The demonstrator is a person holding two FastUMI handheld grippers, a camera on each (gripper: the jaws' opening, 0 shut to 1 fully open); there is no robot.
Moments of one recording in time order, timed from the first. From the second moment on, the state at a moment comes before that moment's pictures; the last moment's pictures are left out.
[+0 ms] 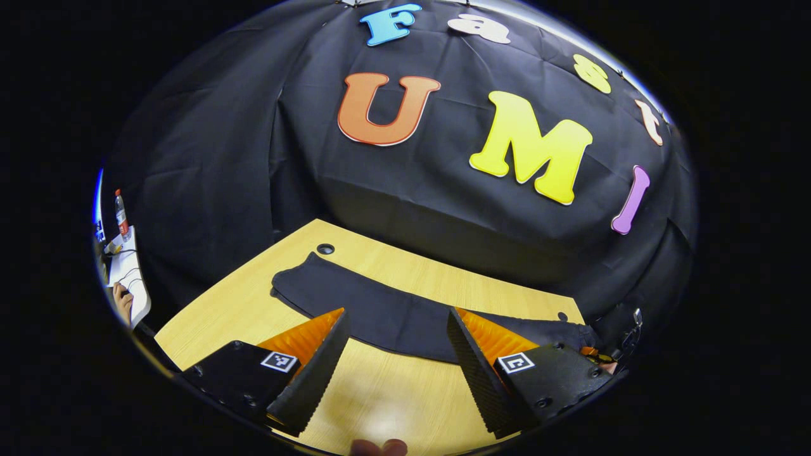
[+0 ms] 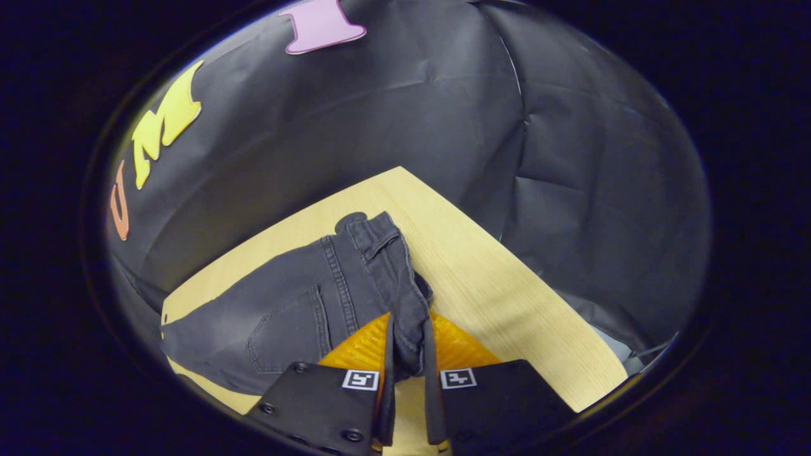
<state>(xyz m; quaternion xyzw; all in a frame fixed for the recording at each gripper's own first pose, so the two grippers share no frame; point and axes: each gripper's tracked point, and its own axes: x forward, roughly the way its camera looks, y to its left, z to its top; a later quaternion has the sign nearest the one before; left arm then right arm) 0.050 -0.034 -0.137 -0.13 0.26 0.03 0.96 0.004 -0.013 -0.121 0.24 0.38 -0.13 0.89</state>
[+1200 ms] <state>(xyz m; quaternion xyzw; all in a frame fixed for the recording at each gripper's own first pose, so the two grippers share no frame) 0.036 0.133 -0.125 -0.14 0.16 0.05 0.97 0.012 0.410 0.121 0.05 0.24 0.09 0.97</state>
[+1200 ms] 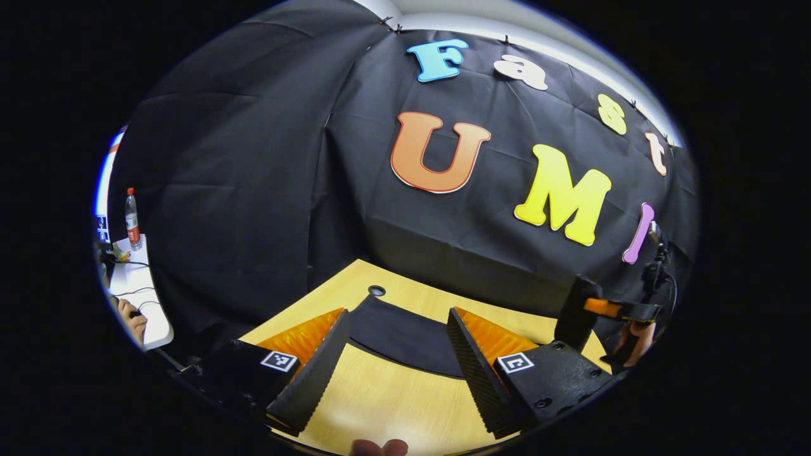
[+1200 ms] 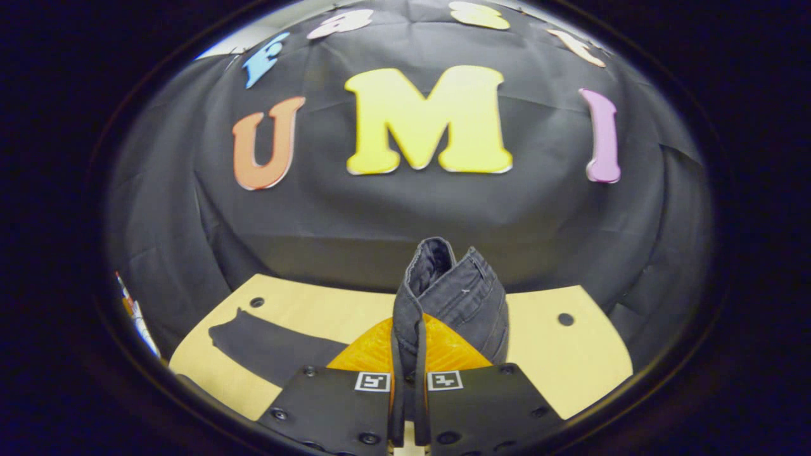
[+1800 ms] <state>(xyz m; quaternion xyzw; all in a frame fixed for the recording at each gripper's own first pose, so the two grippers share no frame) 0.005 0.209 -0.153 -0.17 0.18 0.11 0.96 -0.004 0.548 -0.059 -0.12 0.33 0.14 0.93</state>
